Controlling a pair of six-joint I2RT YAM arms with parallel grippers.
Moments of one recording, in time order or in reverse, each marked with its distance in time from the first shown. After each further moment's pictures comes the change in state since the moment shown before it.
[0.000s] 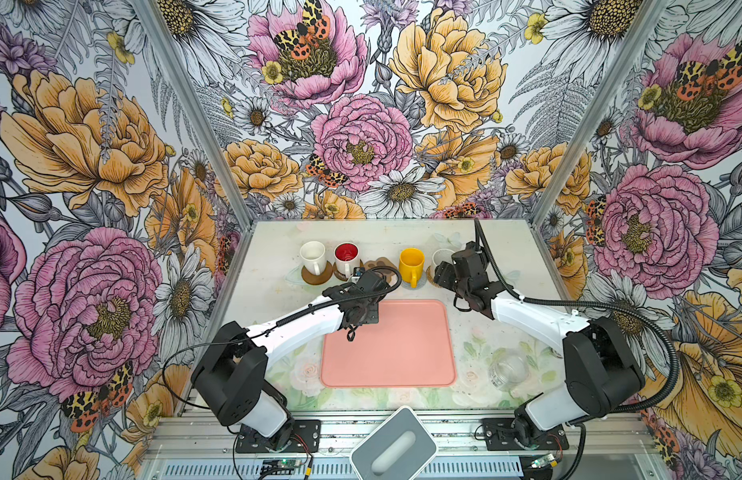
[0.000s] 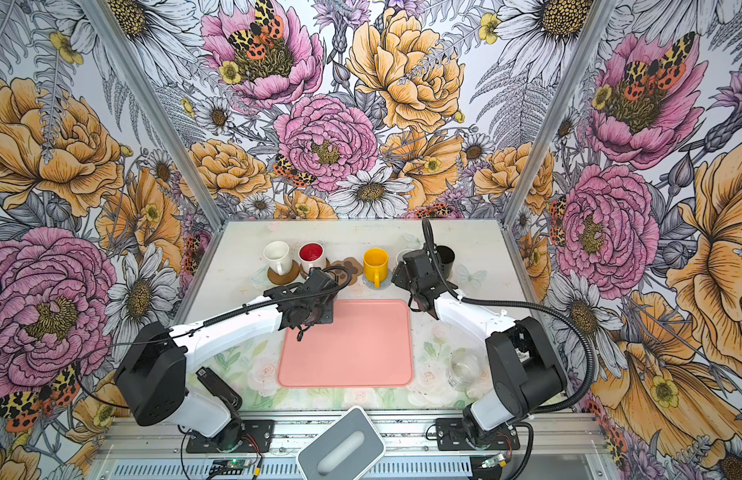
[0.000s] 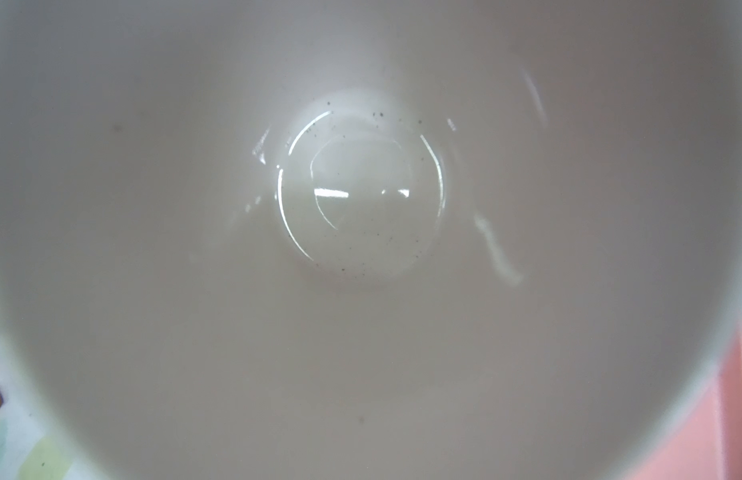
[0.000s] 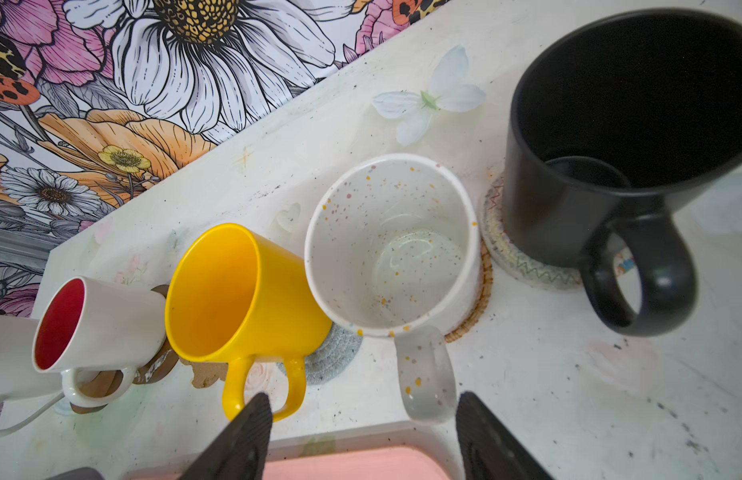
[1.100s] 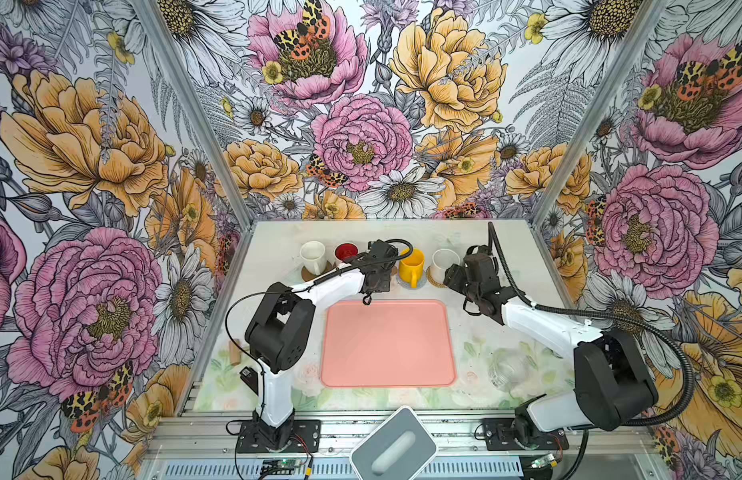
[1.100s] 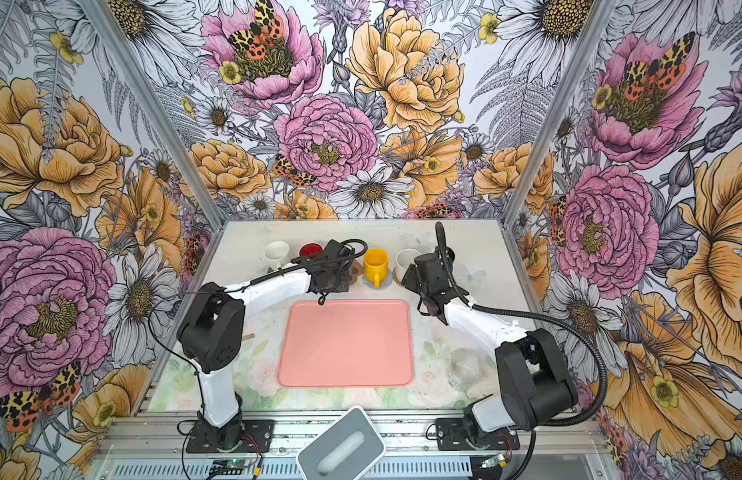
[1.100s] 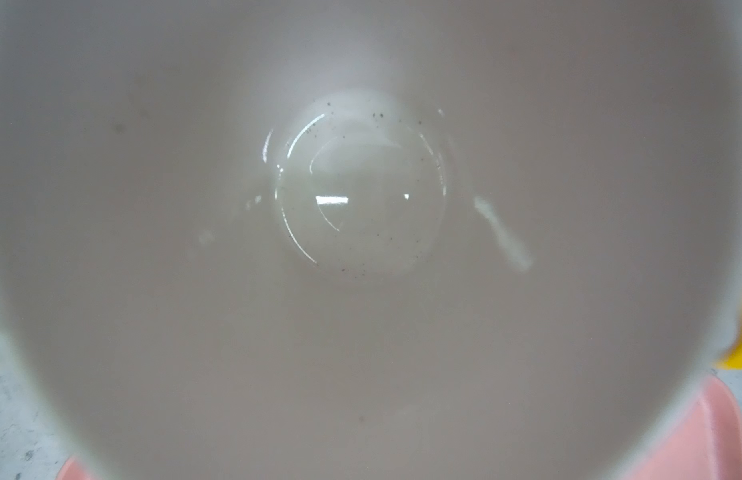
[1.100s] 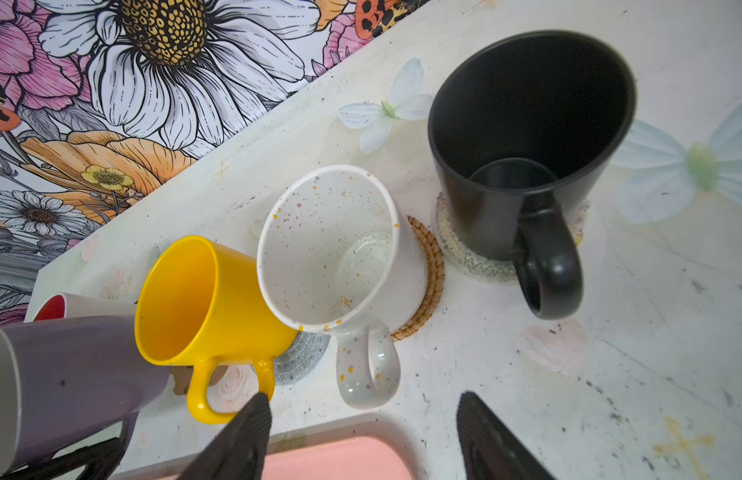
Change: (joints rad) left arm 0.107 0.378 0.358 0.061 0.050 0.139; right arm -0.065 -0.084 -0.078 0.000 -0.010 0.000
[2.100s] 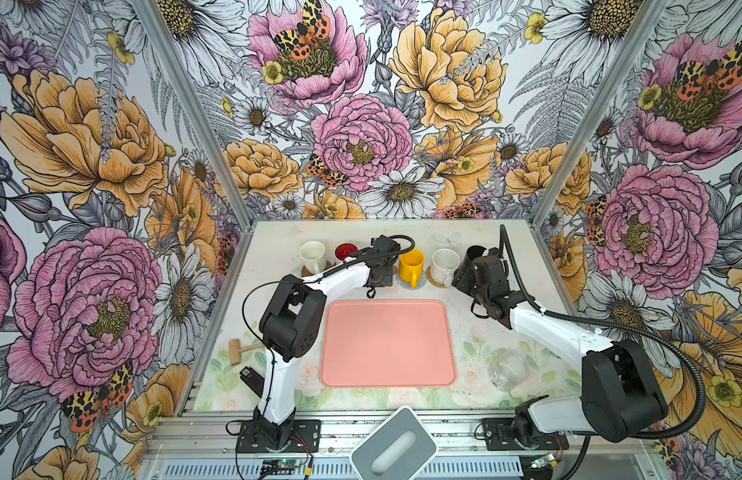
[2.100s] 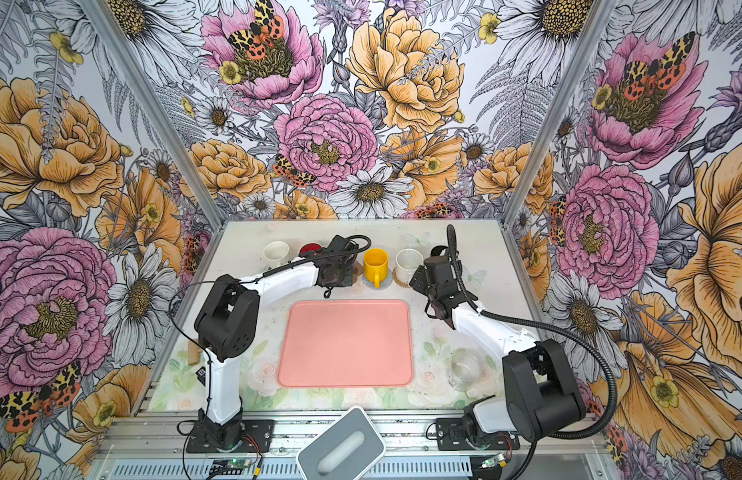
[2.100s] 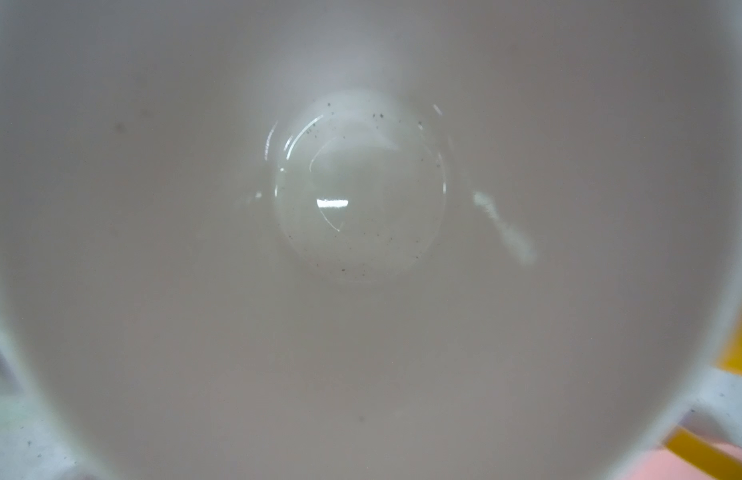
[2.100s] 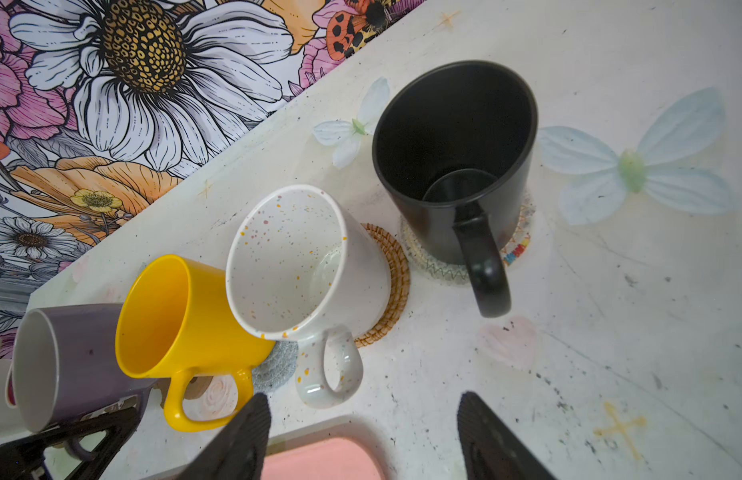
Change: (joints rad) left arm 0.019 0.116 0.116 -0.007 0.003 0.007; right arm -0.046 -0.055 -0.047 0.000 -0.003 0.000
